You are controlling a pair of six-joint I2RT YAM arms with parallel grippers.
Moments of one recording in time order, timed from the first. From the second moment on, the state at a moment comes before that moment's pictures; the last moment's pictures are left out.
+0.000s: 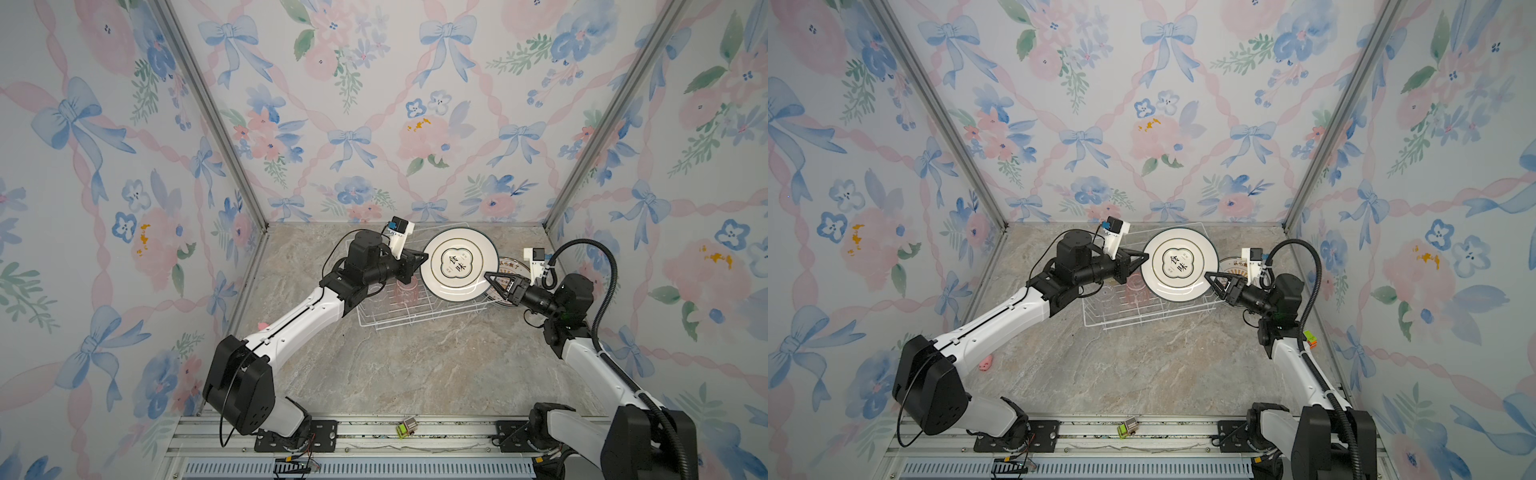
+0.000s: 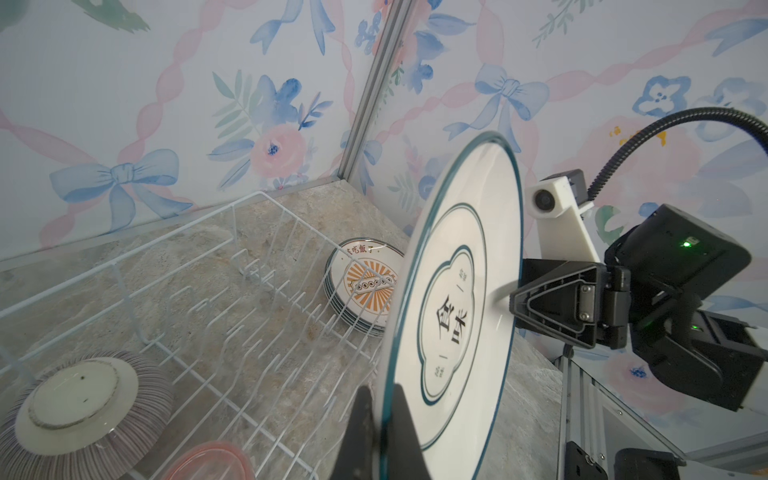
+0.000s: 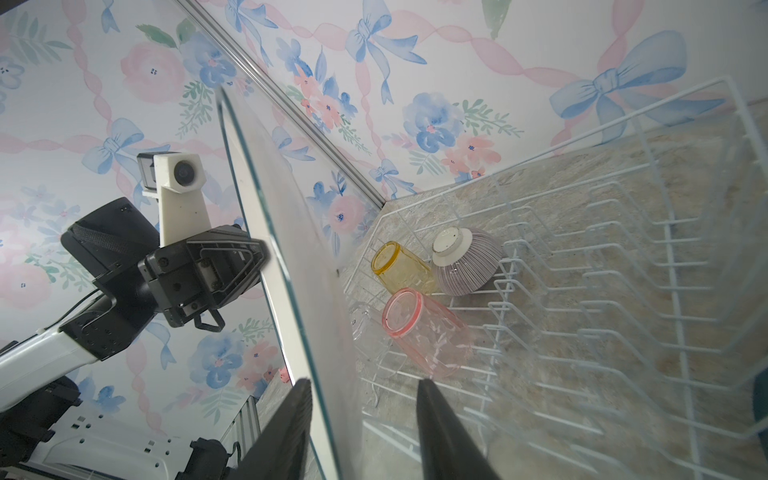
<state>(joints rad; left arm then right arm) -0.59 1.47 1.18 0.06 0.43 -0.31 -0.05 1.11 0.57 0.48 -0.98 0.70</state>
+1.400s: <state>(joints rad) -0.64 1.33 1.00 0.10 0.18 -0.28 -0.25 1.14 0.70 0.21 -0.74 0.73</state>
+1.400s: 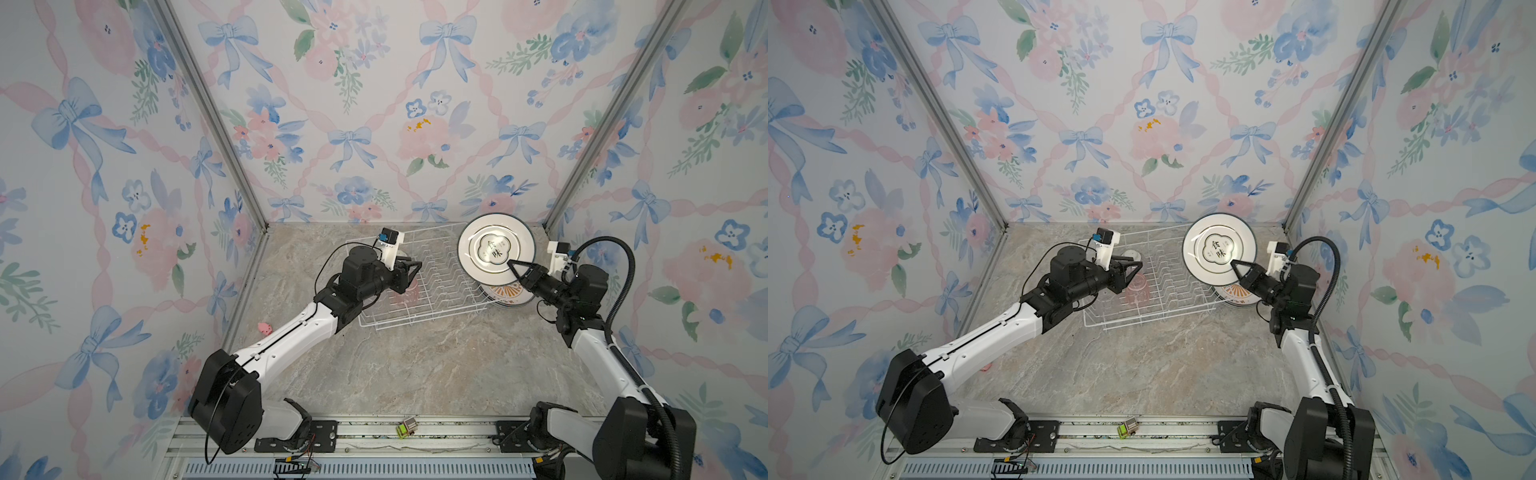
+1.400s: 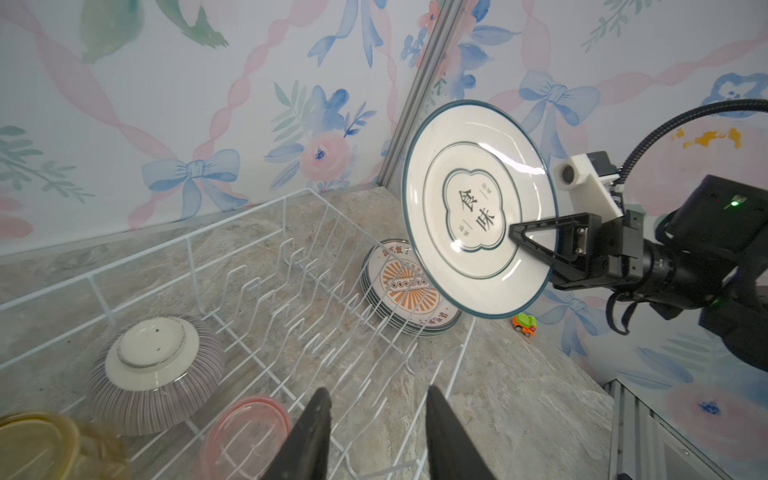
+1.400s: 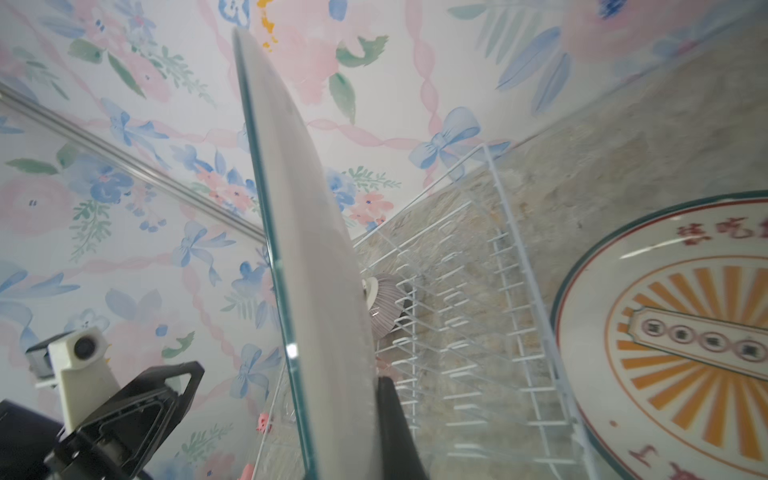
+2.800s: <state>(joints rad) -0.69 1.16 0.80 -0.03 -0.16 -0.27 -0.38 1.59 0.72 0.20 -0.58 0.77</state>
